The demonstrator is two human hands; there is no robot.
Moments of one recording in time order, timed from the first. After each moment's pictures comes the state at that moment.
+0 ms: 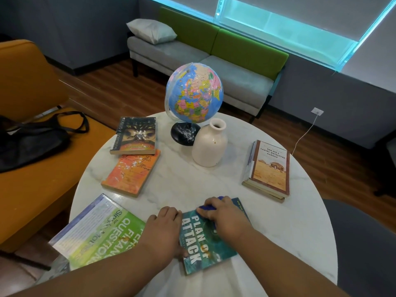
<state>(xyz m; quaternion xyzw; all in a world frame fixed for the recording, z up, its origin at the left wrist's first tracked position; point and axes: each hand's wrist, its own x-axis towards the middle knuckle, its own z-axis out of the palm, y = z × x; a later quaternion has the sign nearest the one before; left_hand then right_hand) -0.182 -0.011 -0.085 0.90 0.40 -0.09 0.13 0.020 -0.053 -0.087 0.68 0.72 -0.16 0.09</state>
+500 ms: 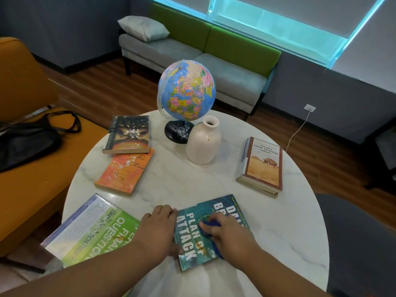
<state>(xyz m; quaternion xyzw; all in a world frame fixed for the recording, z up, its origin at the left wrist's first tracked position) -0.182 -0.010 -0.085 0.91 0.39 -0.09 0.14 0.021 -0.111 -0.103 0.71 0.67 -0.20 -0.01</state>
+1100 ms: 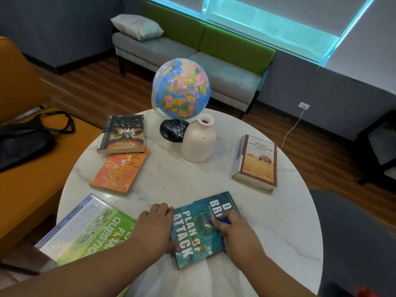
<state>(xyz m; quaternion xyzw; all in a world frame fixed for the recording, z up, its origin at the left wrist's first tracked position) -0.180 -0.010 -0.083 0.91 0.38 -0.10 0.13 0.024 -0.130 -0.095 0.79 0.58 -0.19 -0.04</state>
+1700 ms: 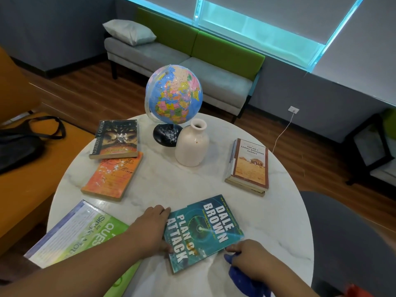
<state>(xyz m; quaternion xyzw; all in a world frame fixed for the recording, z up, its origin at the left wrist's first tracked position) -0.178 0.006 -0.087 0.89 0.37 -0.11 0.24 0.039 -0.157 -0.062 0.82 0.42 -0.38 0.06</state>
